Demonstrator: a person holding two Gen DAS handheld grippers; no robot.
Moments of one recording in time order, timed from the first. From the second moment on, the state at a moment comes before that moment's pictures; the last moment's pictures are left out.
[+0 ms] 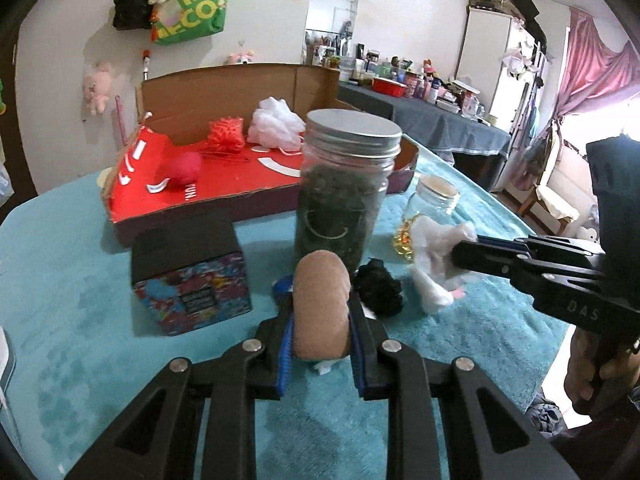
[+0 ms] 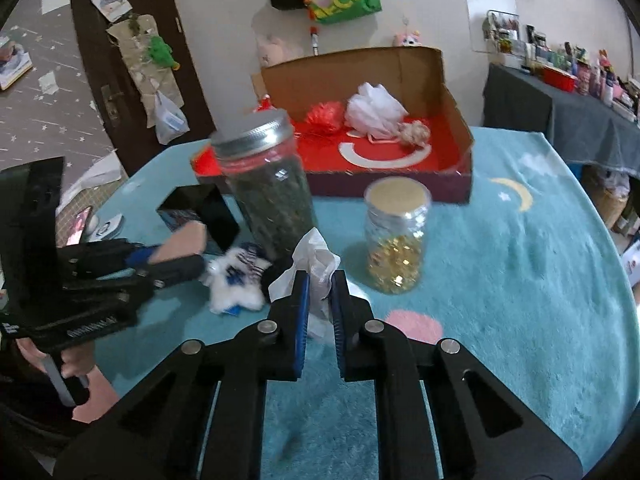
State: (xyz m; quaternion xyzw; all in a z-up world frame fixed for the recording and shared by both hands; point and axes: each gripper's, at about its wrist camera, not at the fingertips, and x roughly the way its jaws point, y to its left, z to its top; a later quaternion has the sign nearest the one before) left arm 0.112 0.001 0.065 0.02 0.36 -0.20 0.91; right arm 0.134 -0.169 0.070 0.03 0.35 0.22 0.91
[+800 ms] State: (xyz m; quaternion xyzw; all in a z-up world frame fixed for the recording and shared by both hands) left arm 0.115 0.030 0.065 -0.02 0.38 -0.18 0.91; right arm 0.136 -0.179 0.069 0.08 0.36 0.25 0.90
